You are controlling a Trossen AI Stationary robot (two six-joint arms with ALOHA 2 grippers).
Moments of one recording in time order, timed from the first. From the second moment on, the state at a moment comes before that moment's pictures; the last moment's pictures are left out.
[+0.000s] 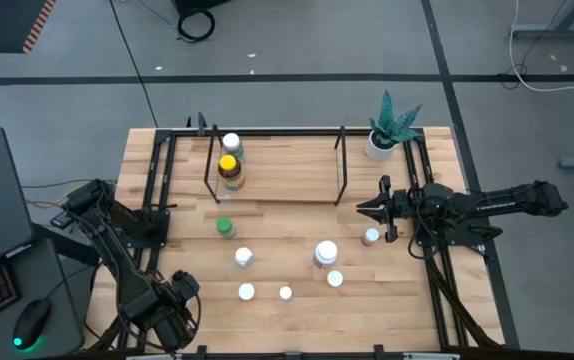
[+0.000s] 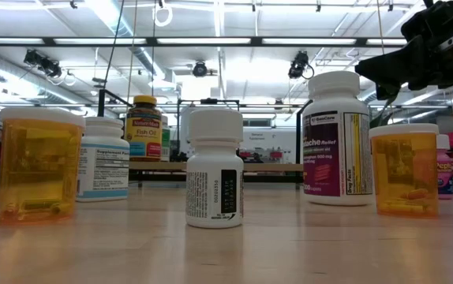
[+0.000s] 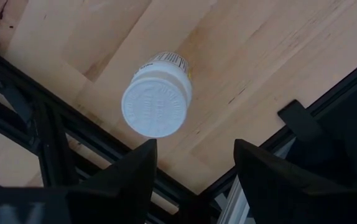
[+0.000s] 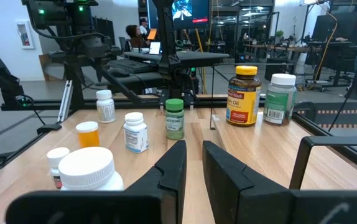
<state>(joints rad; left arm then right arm) -0.96 1.63 1.36 -1.27 0.05 -1.67 0.00 0.39 0.01 0.39 0.01 0.00</state>
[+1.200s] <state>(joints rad) -0.97 1.63 1.36 -1.27 0.05 -1.67 0.00 0.39 0.01 0.39 0.01 0.00</state>
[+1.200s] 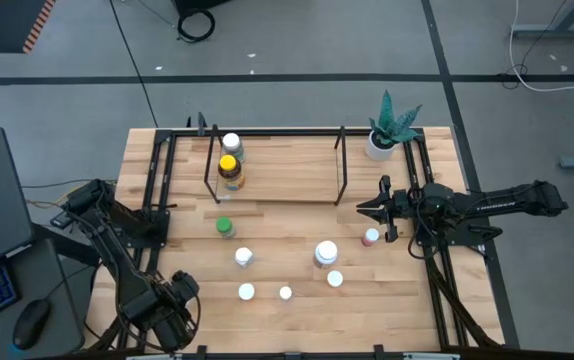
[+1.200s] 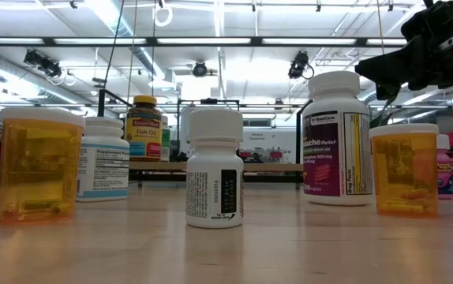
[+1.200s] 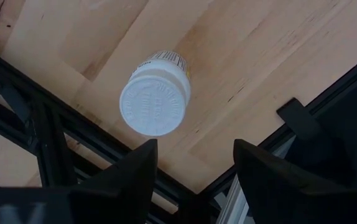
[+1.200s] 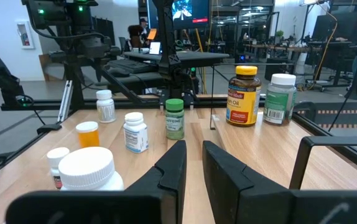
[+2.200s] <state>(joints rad) -1.02 1.65 1.34 -1.27 0.01 -1.70 0.00 0.39 0.01 0.39 0.01 0.00</state>
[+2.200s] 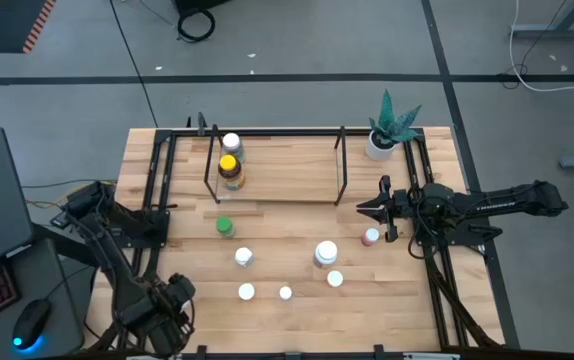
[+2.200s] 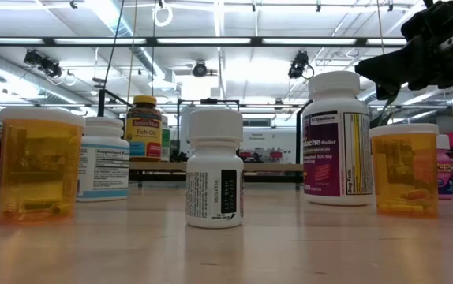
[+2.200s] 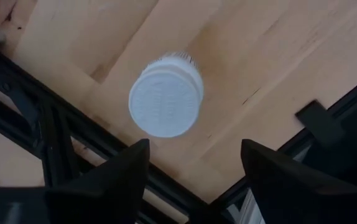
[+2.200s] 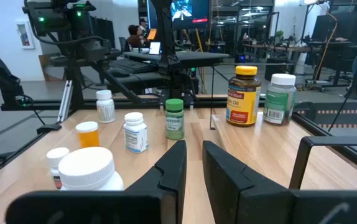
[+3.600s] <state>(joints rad) -1.07 1.65 1.14 -1.08 0.04 -1.84 0.00 0.39 0.01 0.39 0.01 0.00</state>
